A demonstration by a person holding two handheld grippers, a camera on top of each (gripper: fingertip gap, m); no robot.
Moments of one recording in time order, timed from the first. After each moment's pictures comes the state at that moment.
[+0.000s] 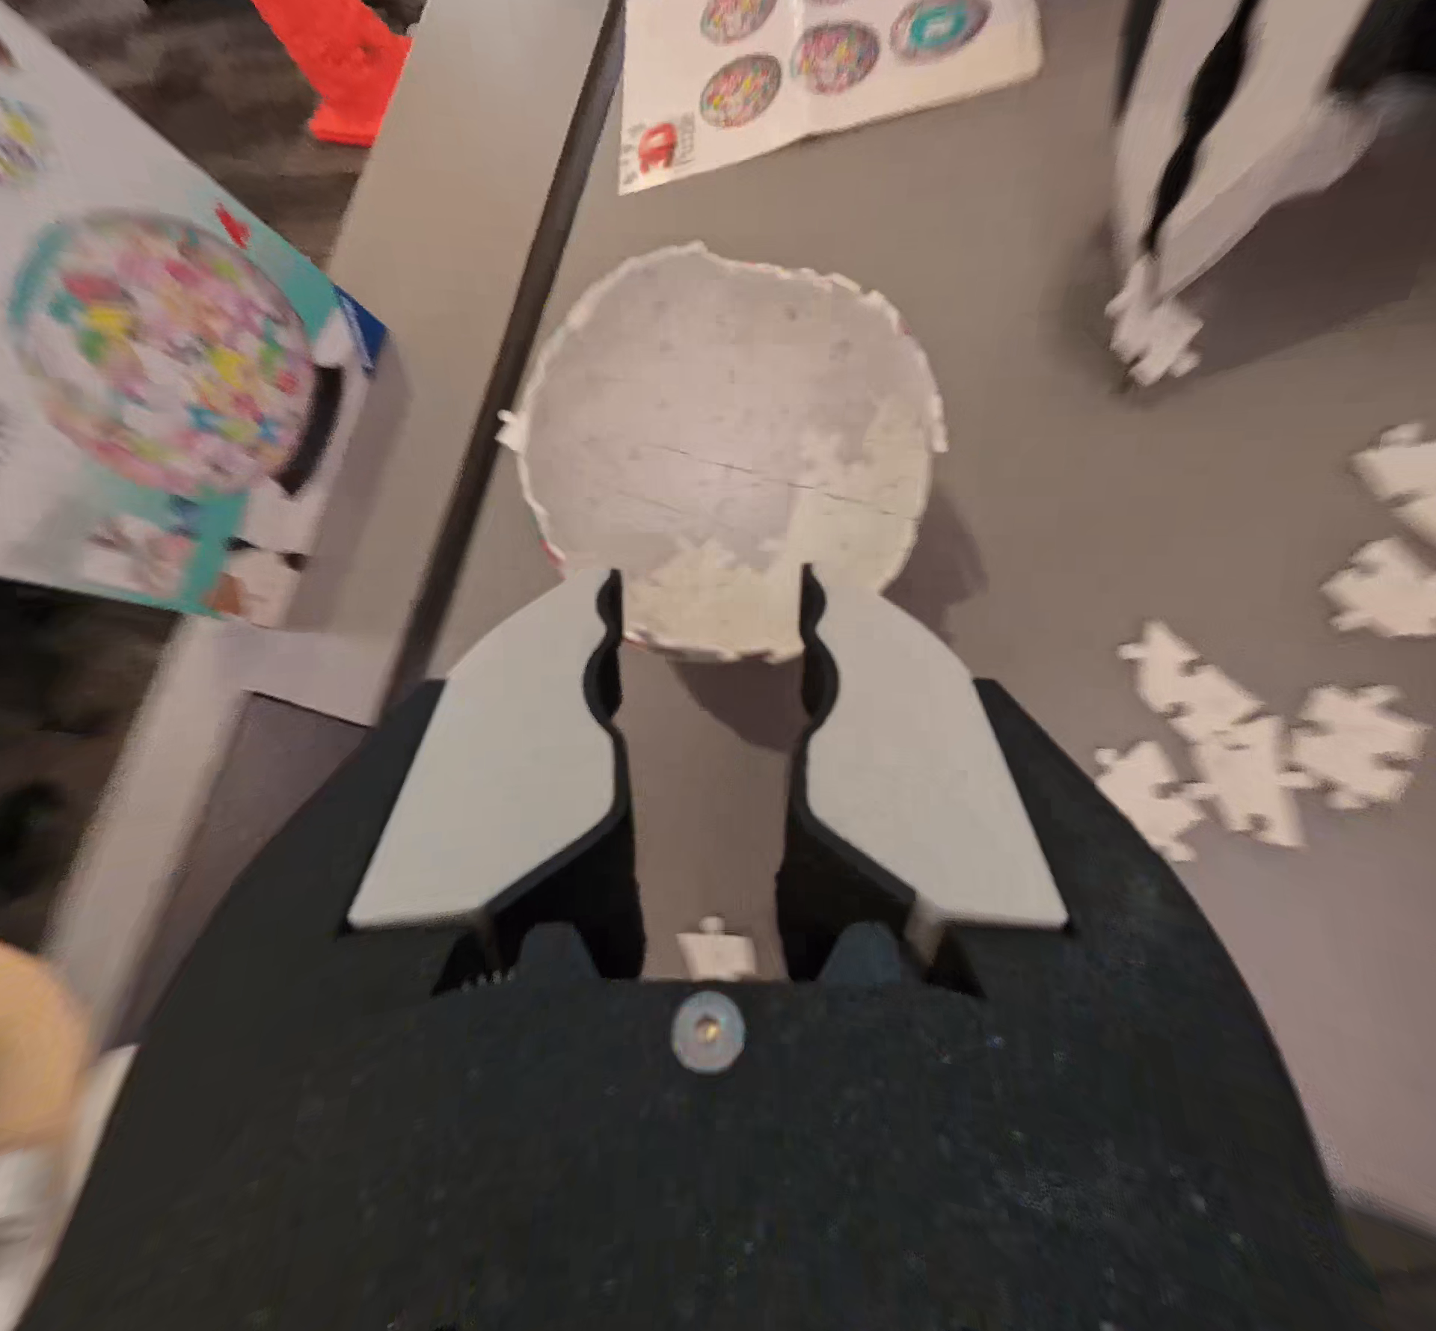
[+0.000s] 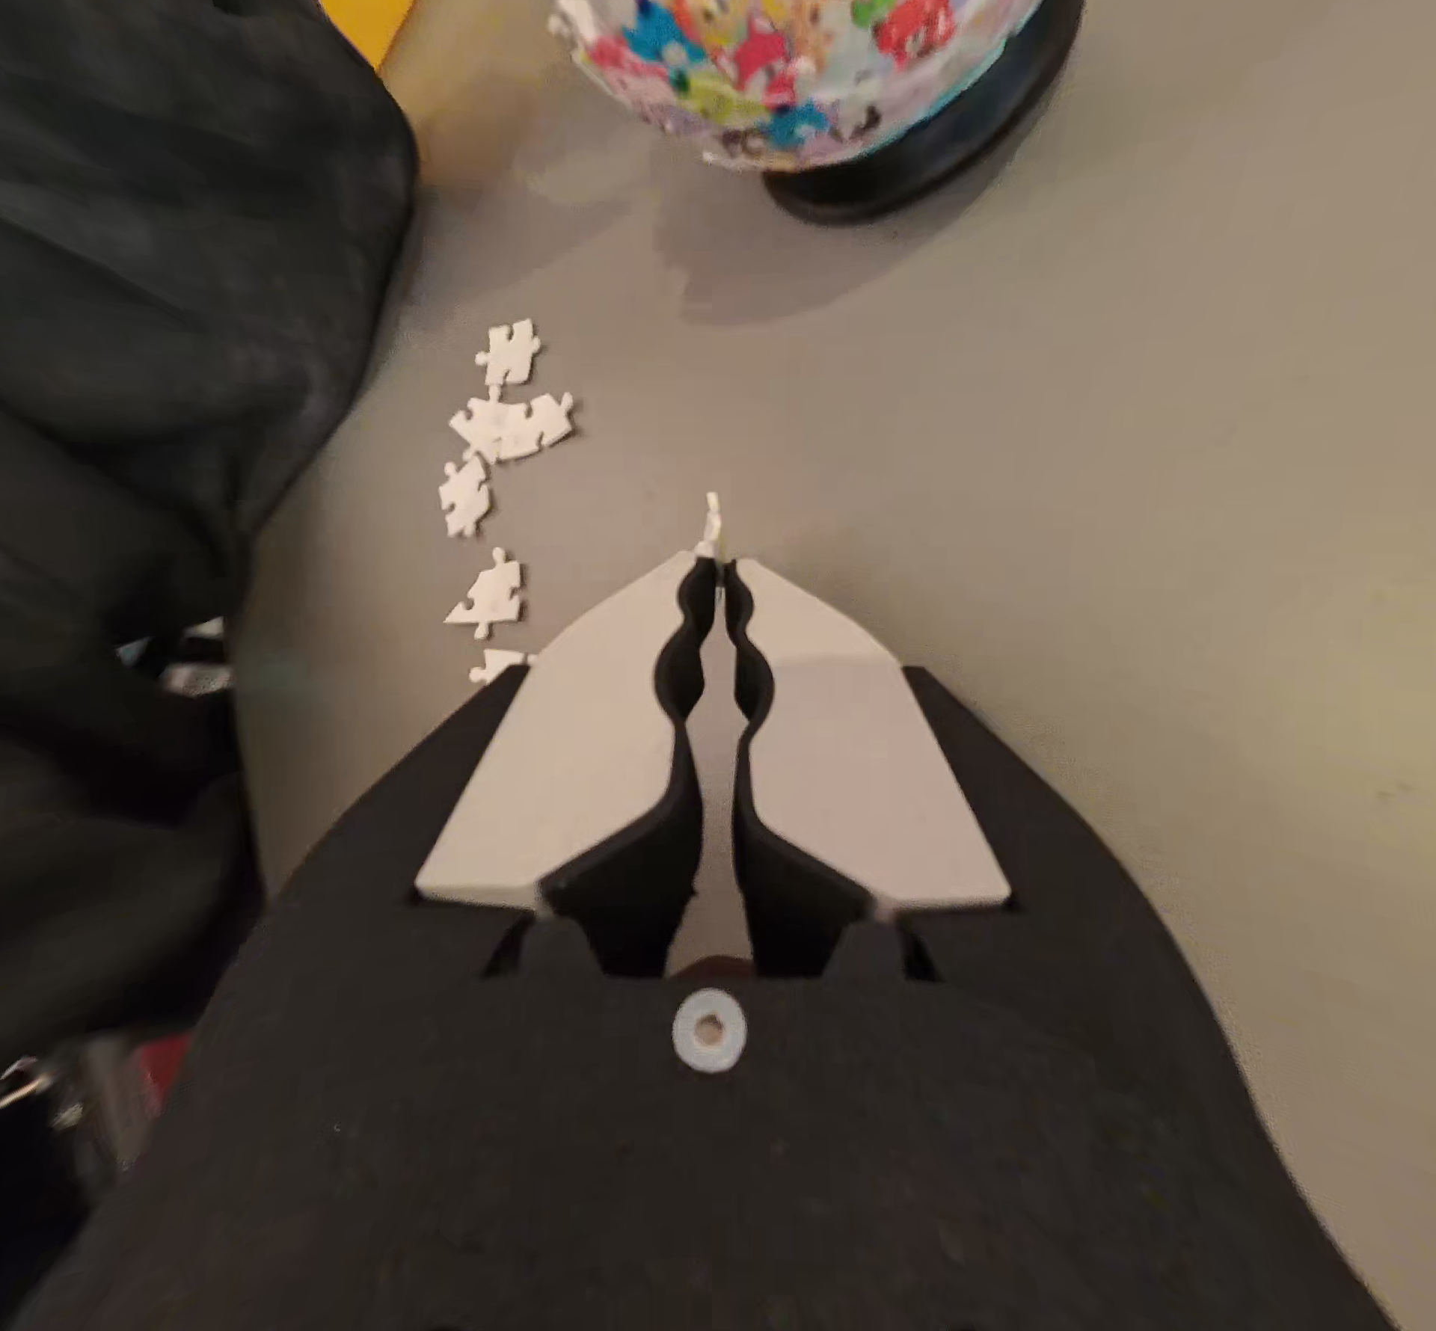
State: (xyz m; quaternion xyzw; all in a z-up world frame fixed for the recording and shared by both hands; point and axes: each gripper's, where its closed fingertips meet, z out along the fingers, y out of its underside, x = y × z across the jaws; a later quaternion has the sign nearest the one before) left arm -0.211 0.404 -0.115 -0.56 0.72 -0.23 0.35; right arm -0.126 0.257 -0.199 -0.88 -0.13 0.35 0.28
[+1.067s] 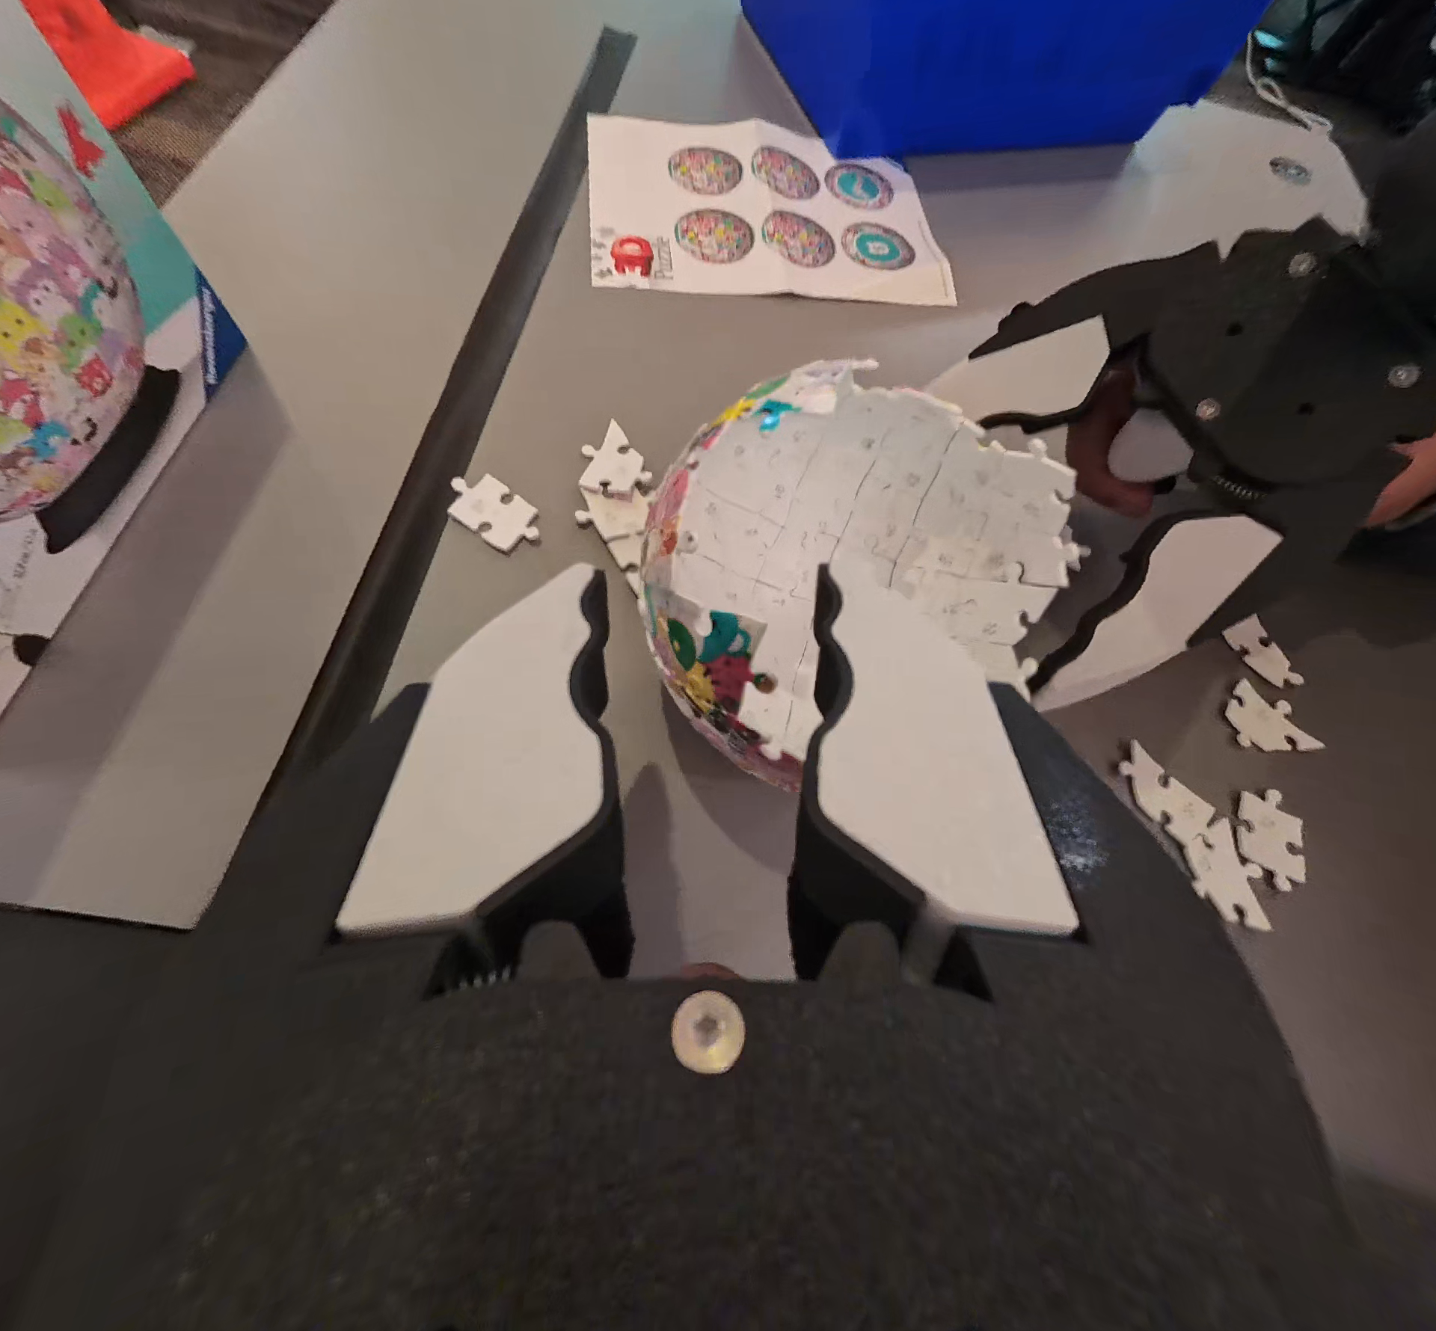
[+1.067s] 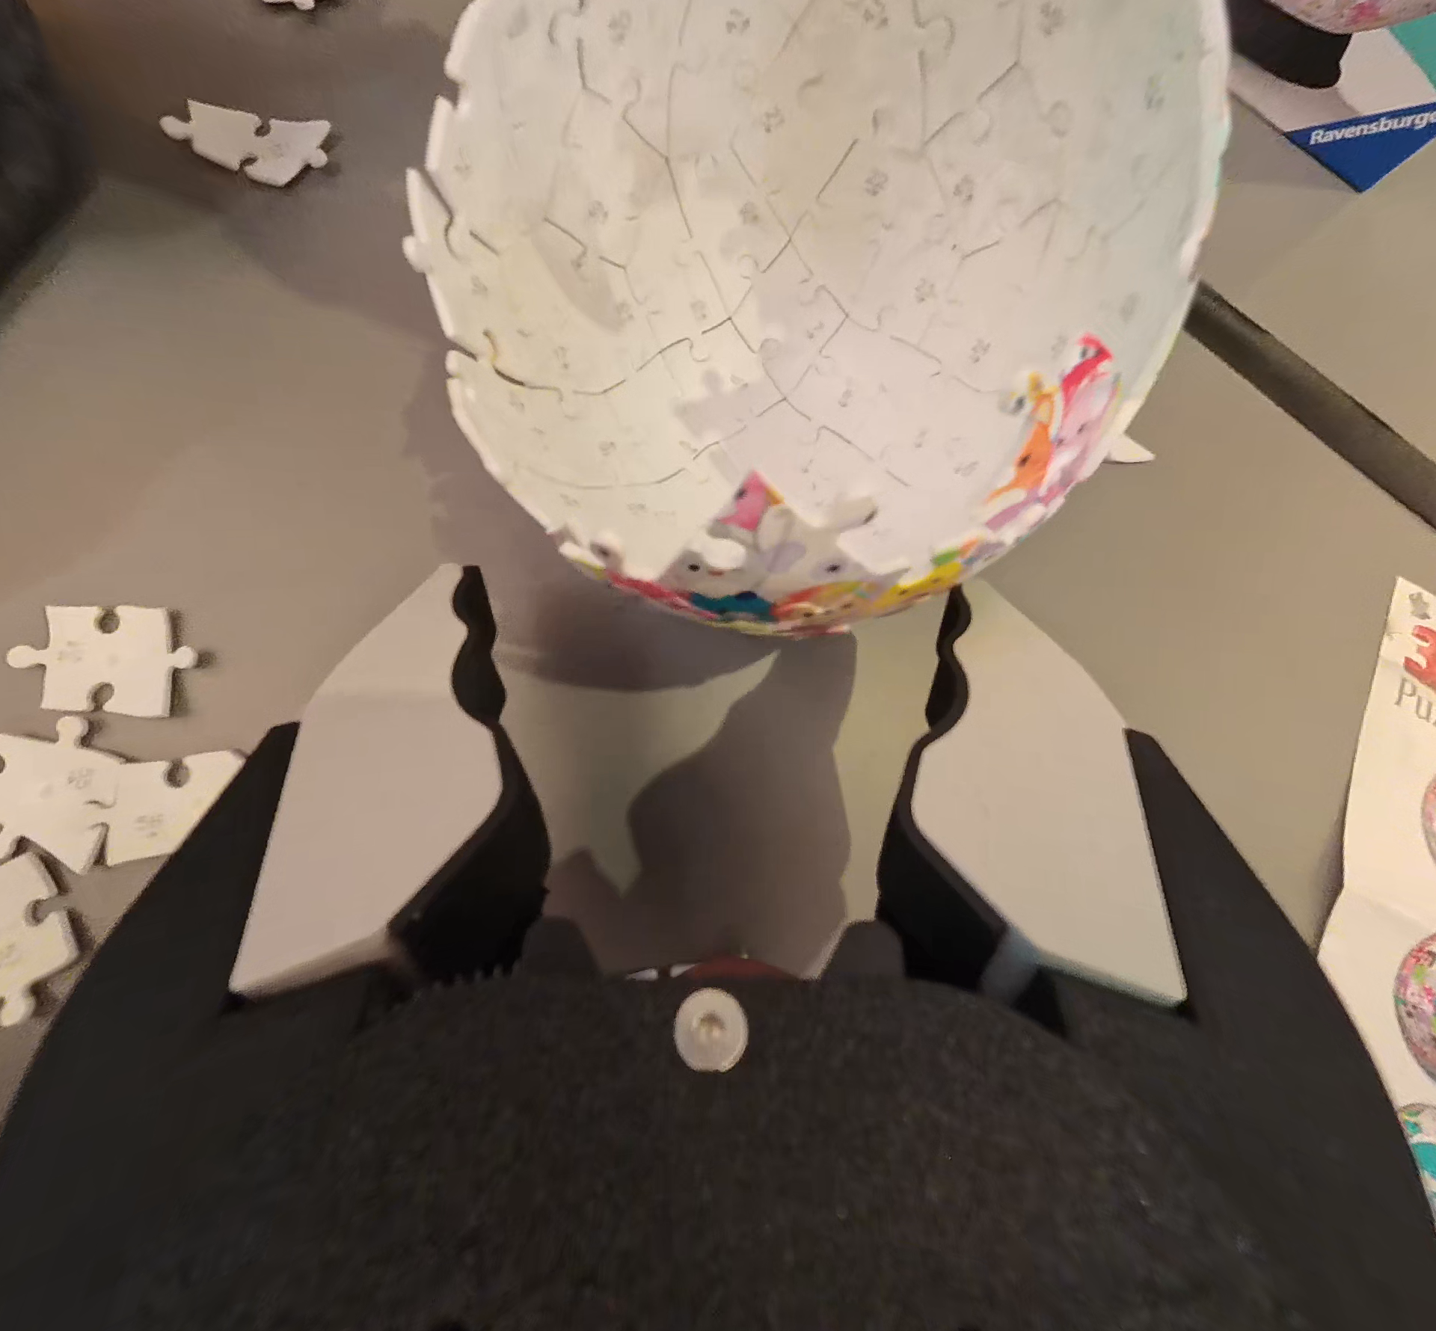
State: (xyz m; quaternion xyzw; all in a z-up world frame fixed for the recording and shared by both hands) left arm -0.160 0.457 -0.128 -0.57 0.68 -0.41 0.23; right arm -0.154 0.368 -0.200 -0.90 -0.17 0.02 0.39
